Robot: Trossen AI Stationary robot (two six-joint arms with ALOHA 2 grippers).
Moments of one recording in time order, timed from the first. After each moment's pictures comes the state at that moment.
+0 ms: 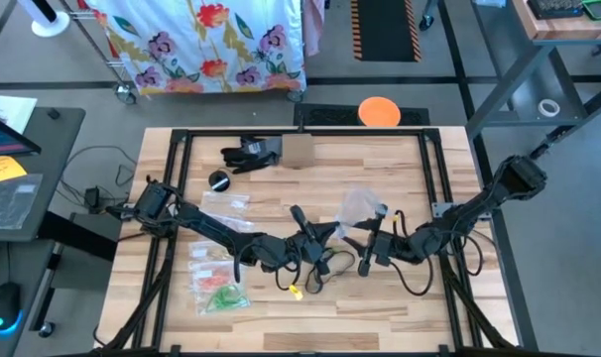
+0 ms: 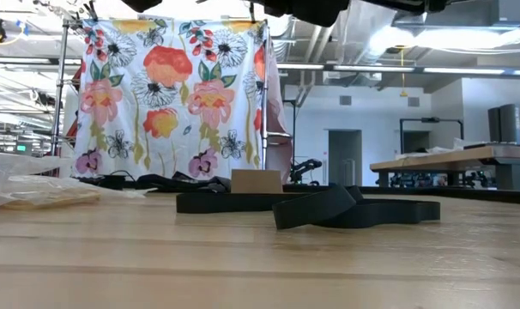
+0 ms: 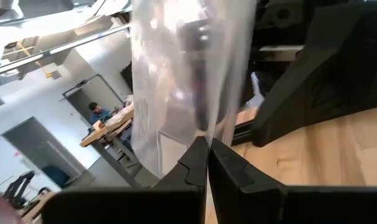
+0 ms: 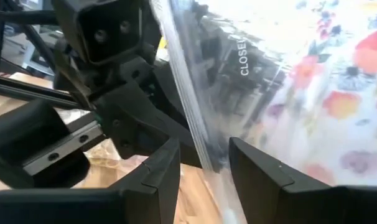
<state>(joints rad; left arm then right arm) -0.35 1.94 1.17 0.91 -0.85 0.69 0.55 1.35 0.51 0.94 0.87 -0.45</state>
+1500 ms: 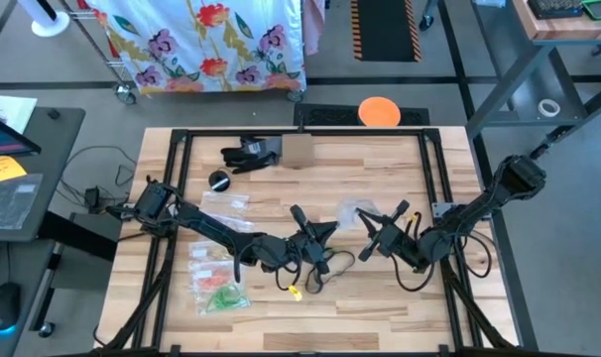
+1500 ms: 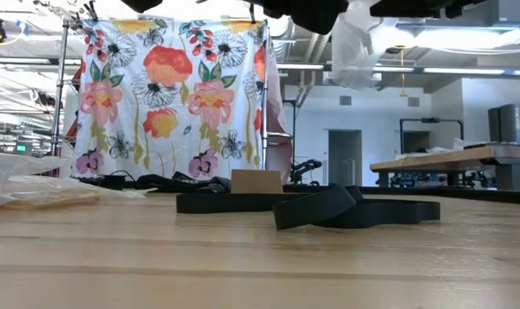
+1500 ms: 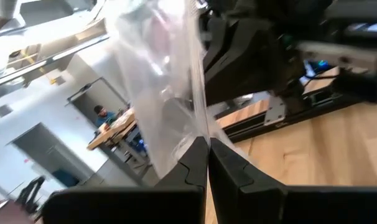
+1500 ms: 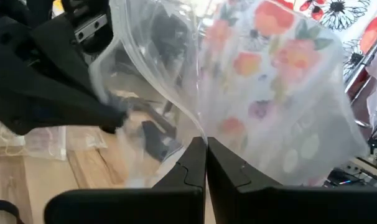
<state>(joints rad) -0.35 1.94 1.17 0.90 -0.86 0.74 0.62 1.35 0.51 1.03 1.34 -0.55</state>
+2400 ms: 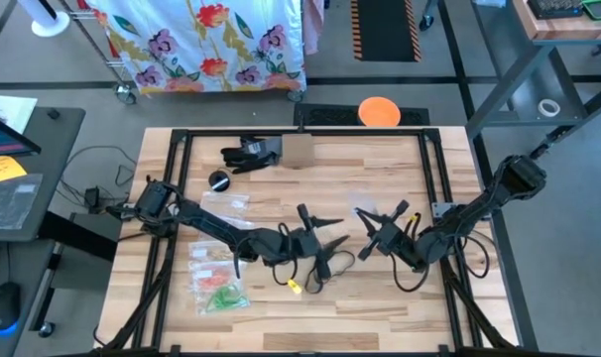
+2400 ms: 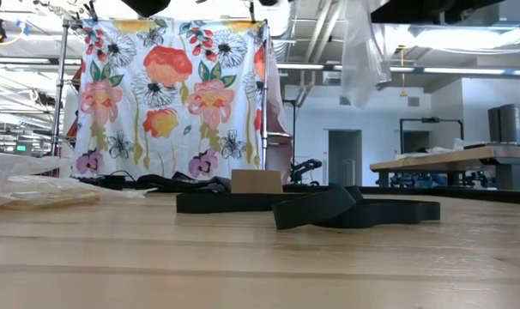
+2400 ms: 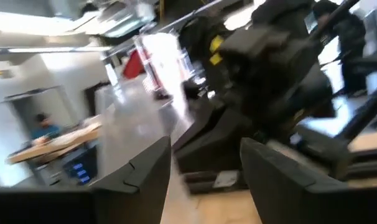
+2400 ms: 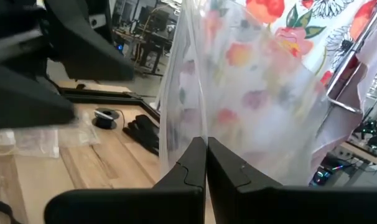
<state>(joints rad) -0.32 1.94 1.17 1.03 -0.64 0.49 0.61 1.35 0.51 0.97 1.35 -0.46</state>
